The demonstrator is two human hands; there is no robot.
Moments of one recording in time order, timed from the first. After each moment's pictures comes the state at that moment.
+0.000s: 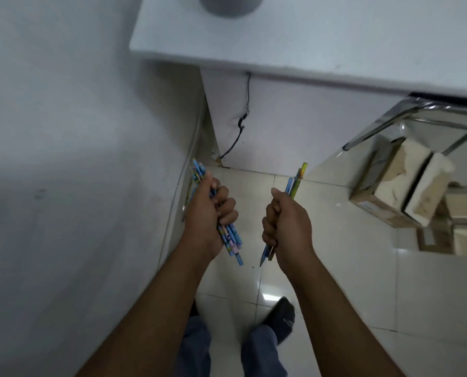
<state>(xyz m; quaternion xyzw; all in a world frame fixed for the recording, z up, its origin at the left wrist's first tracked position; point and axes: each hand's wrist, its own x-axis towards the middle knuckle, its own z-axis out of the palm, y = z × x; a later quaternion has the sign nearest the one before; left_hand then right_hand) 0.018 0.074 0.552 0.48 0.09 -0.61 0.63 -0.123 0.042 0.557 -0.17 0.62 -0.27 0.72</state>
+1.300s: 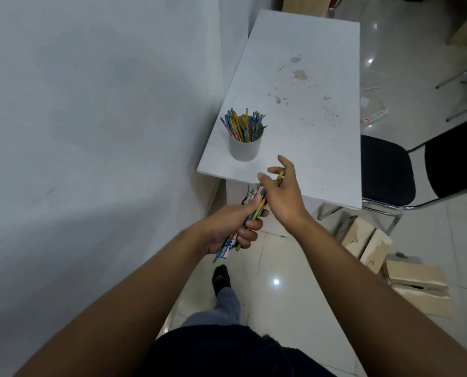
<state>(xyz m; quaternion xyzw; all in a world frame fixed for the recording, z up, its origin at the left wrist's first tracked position) 0.011 0.067 0.904 0.50 -0.18 -0.76 0.36 -0.105 -0.033 0.891 -0.59 0.53 -0.28 0.54</state>
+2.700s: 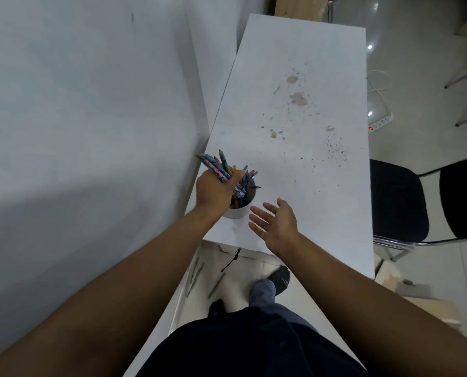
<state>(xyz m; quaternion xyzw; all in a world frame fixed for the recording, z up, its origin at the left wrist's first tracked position) 0.129 -0.222 0.837 0.80 -0.30 -0.29 0.43 -0.033 -0.234 0.830 -0.12 0.62 -0.25 0.73</state>
